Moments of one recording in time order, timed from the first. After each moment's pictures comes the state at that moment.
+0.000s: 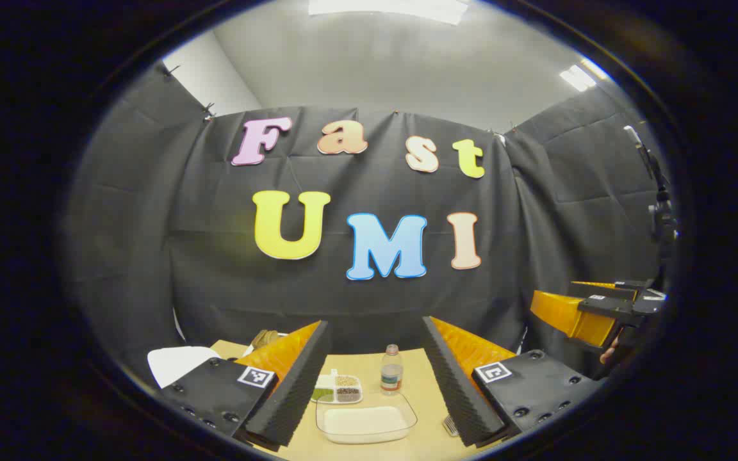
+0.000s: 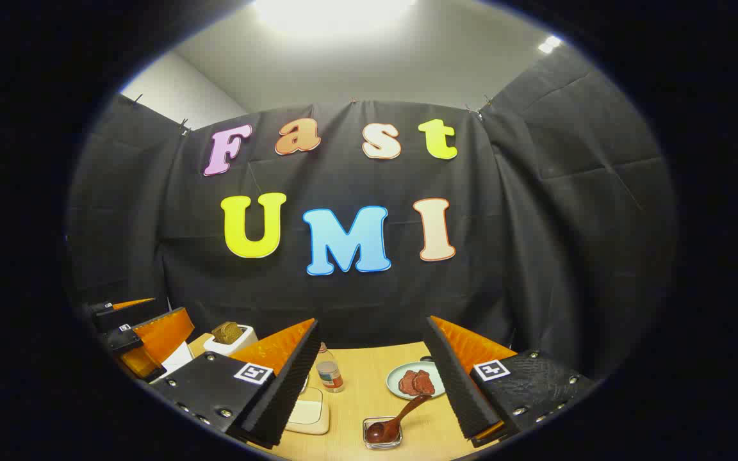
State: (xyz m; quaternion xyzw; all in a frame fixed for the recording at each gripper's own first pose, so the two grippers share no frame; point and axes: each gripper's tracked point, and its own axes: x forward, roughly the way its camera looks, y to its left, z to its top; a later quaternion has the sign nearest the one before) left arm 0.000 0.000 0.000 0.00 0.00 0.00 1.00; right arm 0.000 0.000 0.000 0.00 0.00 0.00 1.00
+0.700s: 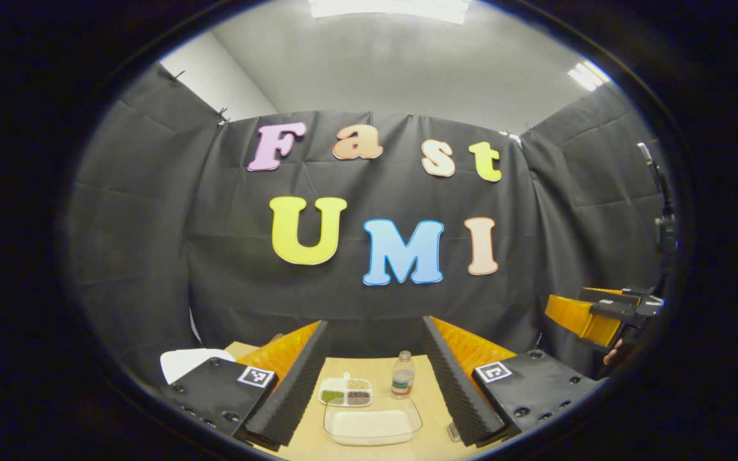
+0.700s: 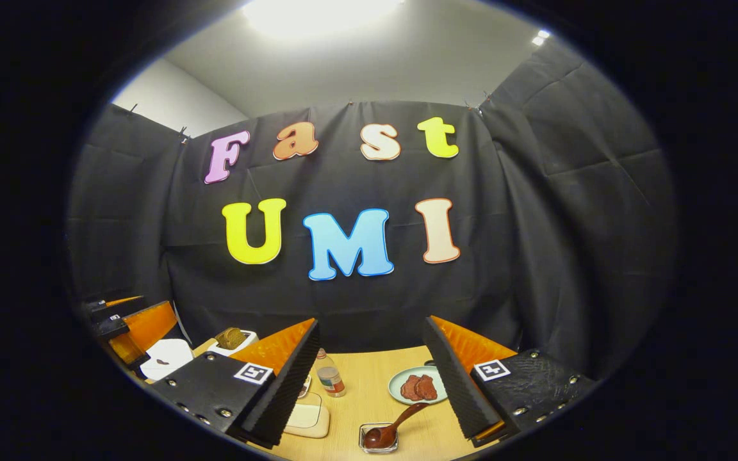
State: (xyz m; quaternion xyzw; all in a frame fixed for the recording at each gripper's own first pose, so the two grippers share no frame) left arm 0.001 0.010 0.024 0.01 -0.02 0.03 1.00; right arm 0.011 -0.009 0.012 0.01 -0.01 0.01 1.00
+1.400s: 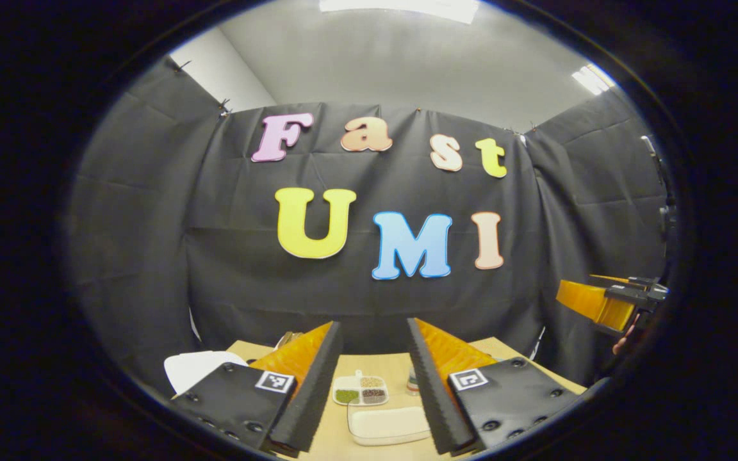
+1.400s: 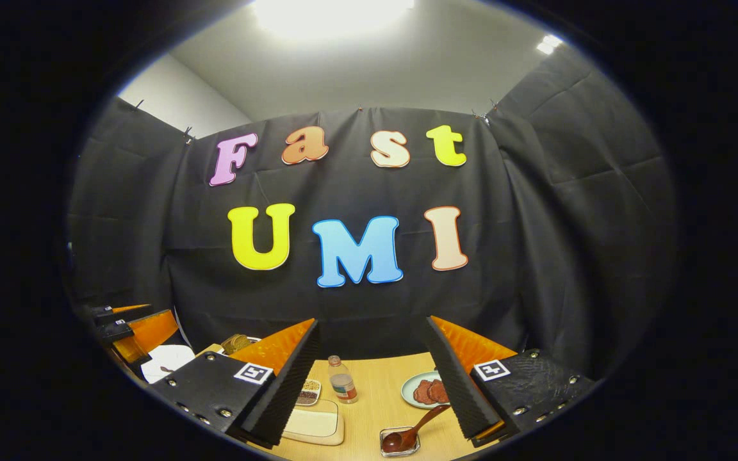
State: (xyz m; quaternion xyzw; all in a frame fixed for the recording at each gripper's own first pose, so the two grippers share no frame) left arm 0.011 0.079 -0.006 0.00 0.02 0.02 1.00; right arm 0.014 0.036 0.013 0.01 -0.02 0.01 1.00
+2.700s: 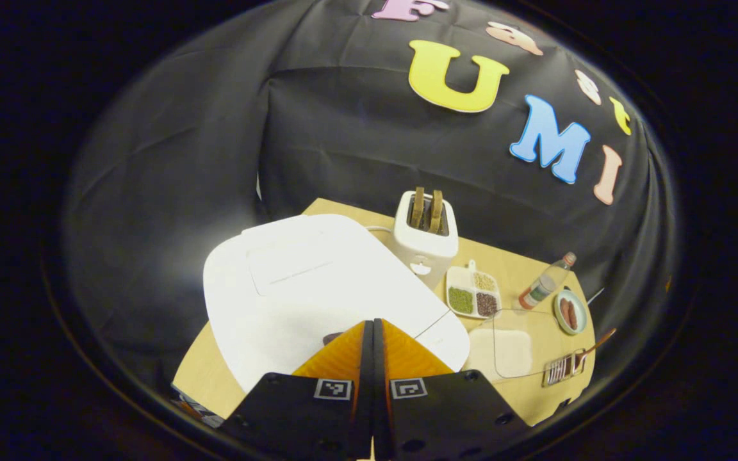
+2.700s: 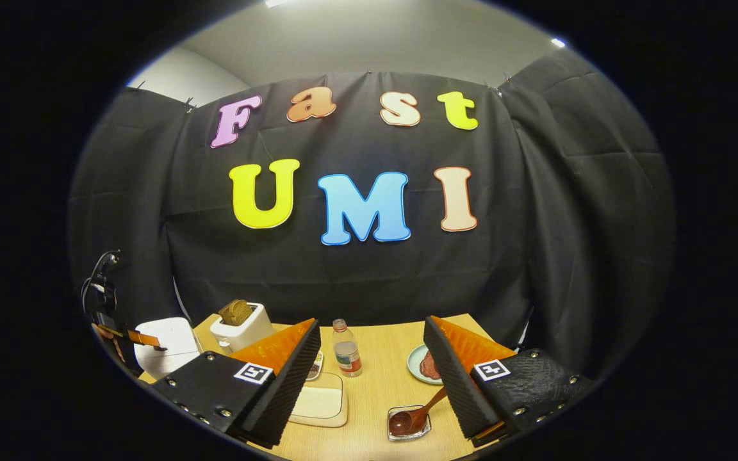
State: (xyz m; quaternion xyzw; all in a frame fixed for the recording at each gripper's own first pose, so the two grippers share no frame) left arm 0.012 0.339 -0.248 -0.13 0.34 0.16 0.92; right arm 0.031 0.055 -0.044 -0.01 0.06 0.01 1.00
